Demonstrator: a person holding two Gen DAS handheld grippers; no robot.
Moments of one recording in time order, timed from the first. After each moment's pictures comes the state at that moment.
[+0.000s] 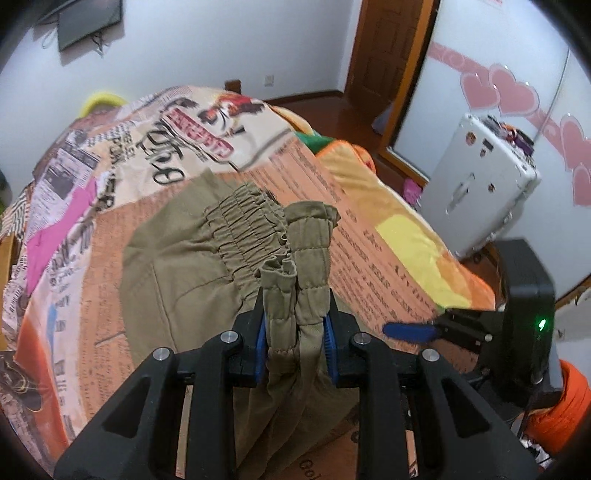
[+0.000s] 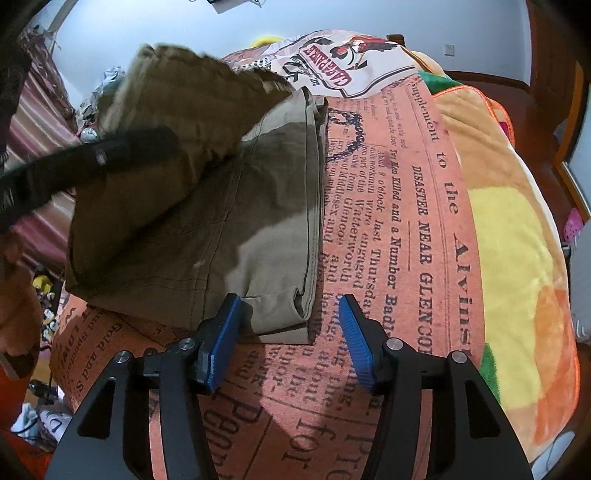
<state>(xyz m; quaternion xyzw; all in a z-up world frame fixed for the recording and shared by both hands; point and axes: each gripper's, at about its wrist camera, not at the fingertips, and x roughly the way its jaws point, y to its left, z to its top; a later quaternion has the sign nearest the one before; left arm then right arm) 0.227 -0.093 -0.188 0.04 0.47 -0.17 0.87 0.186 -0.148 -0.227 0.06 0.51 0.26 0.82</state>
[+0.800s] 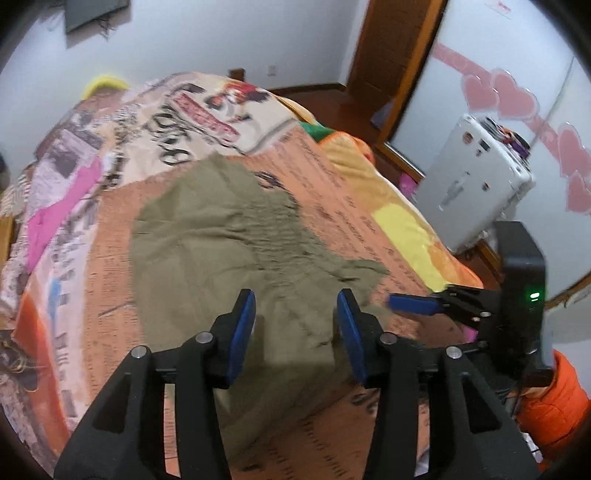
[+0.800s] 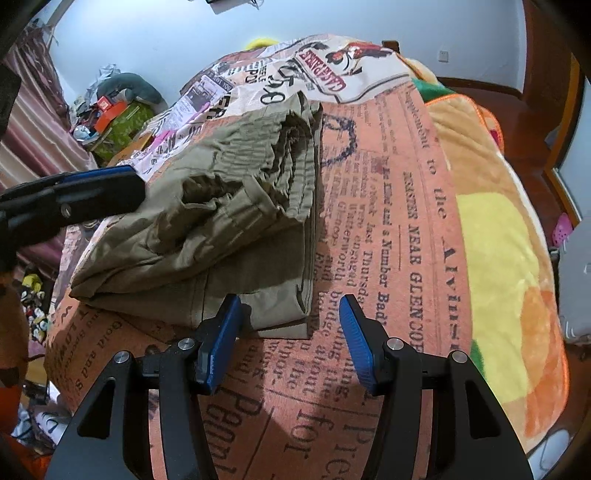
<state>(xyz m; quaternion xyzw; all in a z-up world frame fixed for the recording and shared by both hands) 0.207 -0.062 -0.174 0.02 0.48 -0.16 0.86 0.182 -0.148 -0.217 0.04 0.51 0.24 0.83</state>
